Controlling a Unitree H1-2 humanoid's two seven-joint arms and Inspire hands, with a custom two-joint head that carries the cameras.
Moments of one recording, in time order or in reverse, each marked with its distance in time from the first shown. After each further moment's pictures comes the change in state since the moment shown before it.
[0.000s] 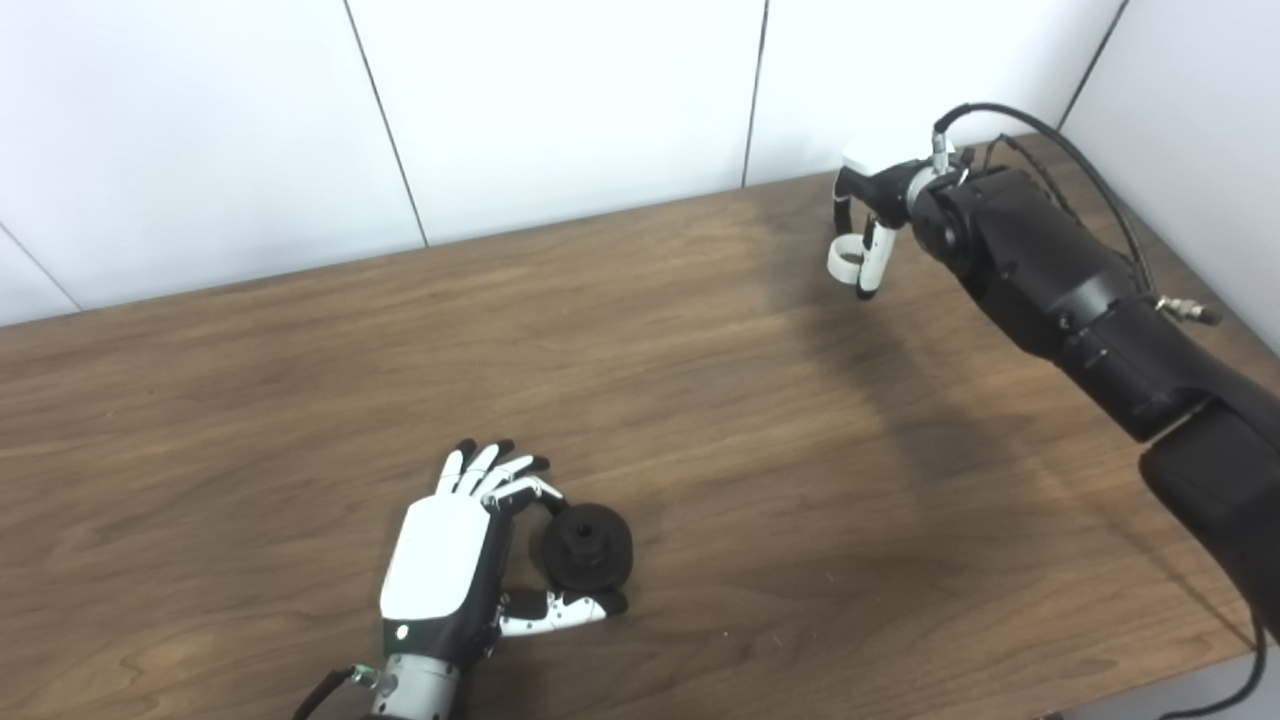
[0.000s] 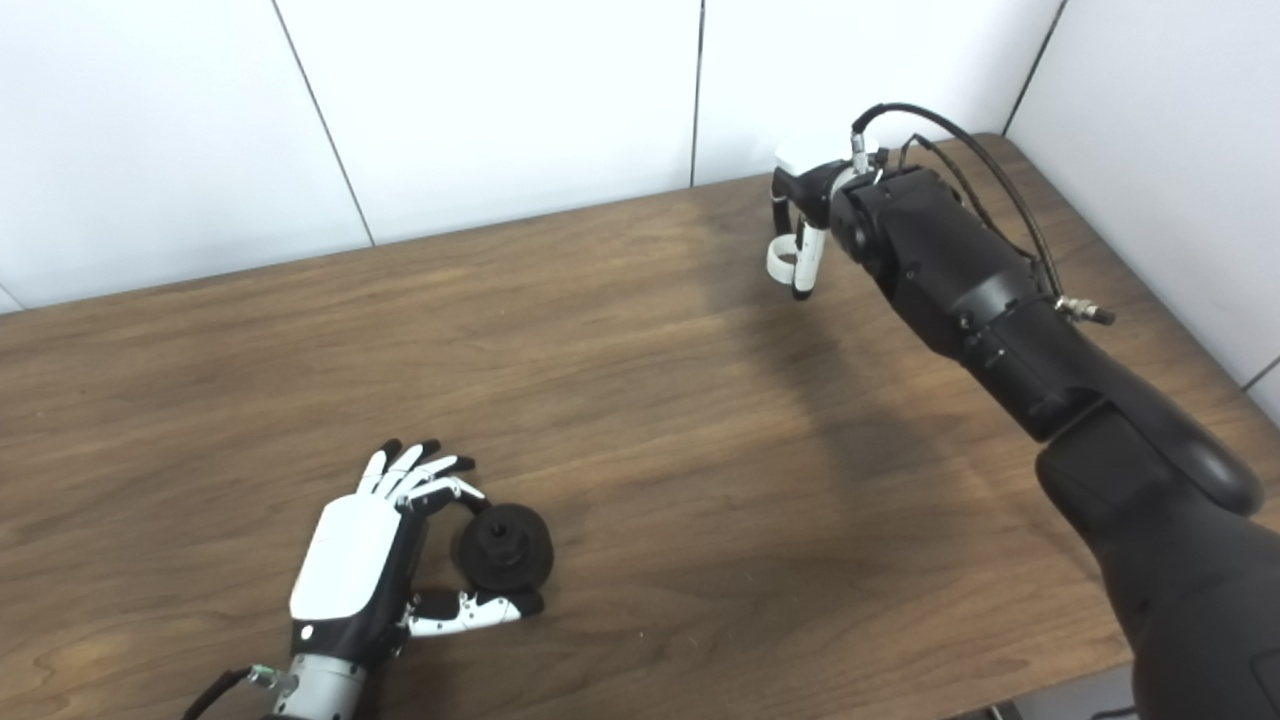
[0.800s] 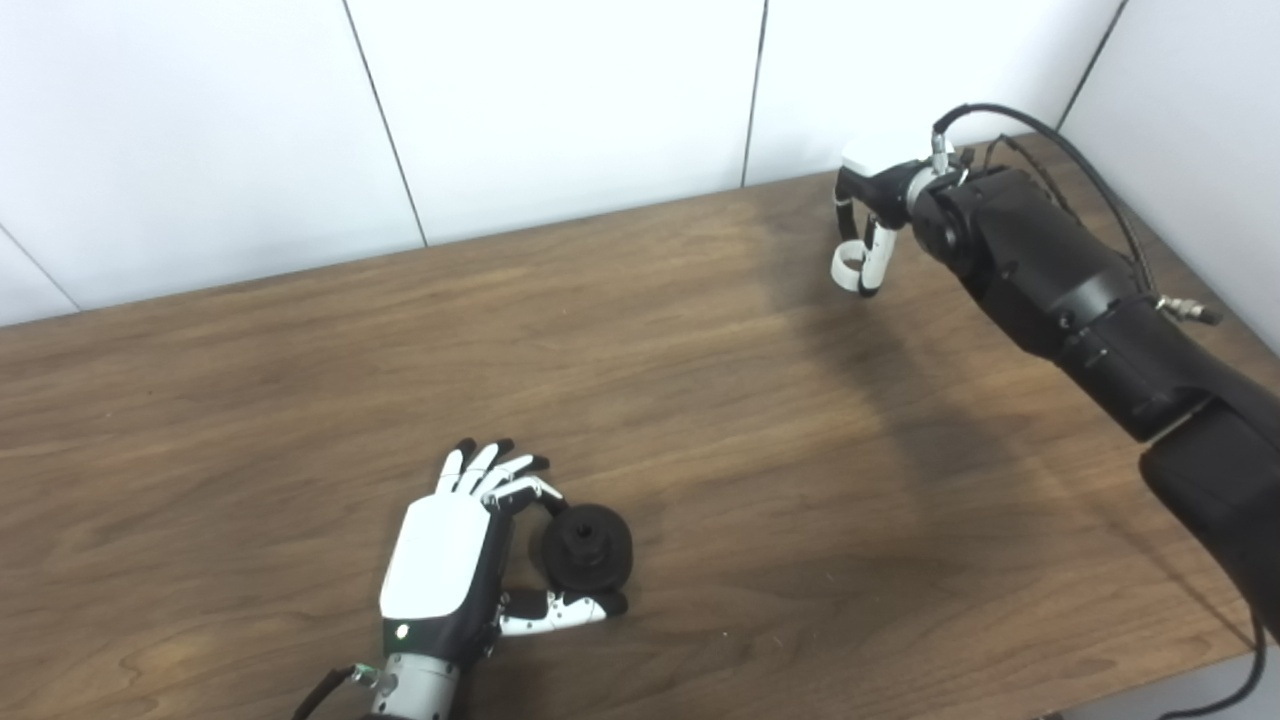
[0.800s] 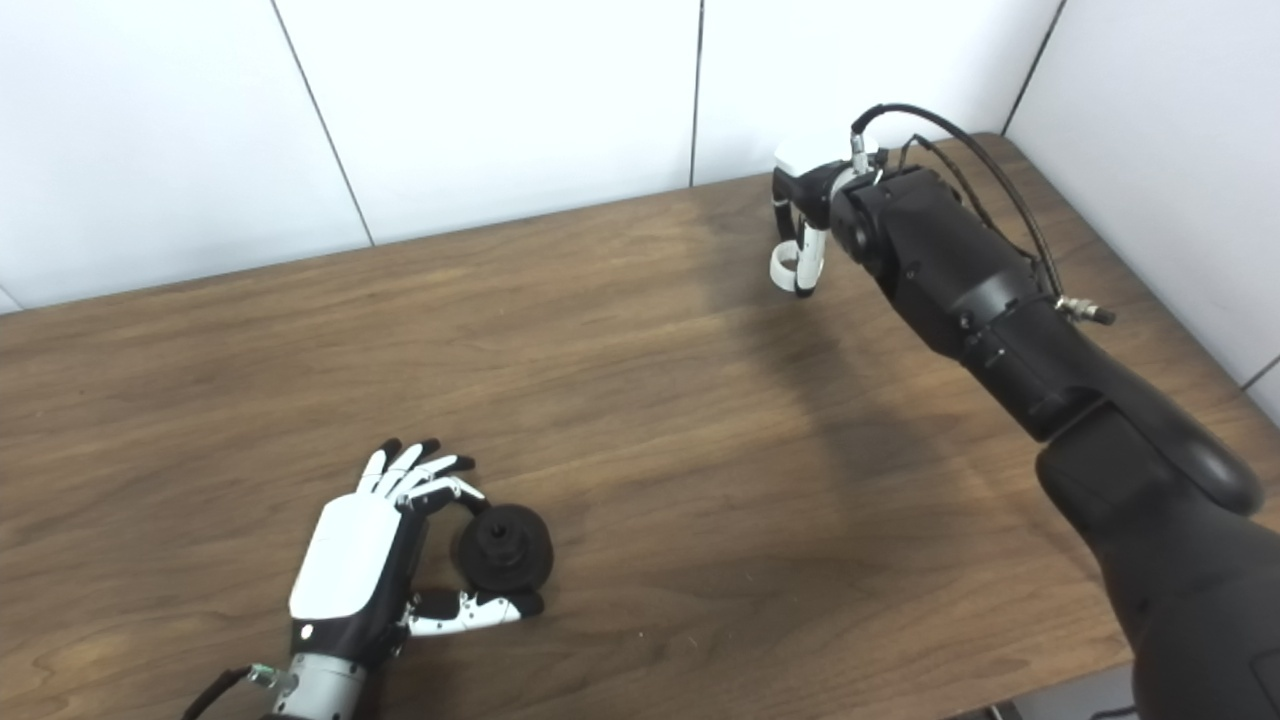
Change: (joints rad) left arm 0.000 0.000 0.000 -0.008 0.003 0.005 -0.006; right arm 0.000 0.000 0.000 0.001 -0.002 -0.010 0.003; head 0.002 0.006
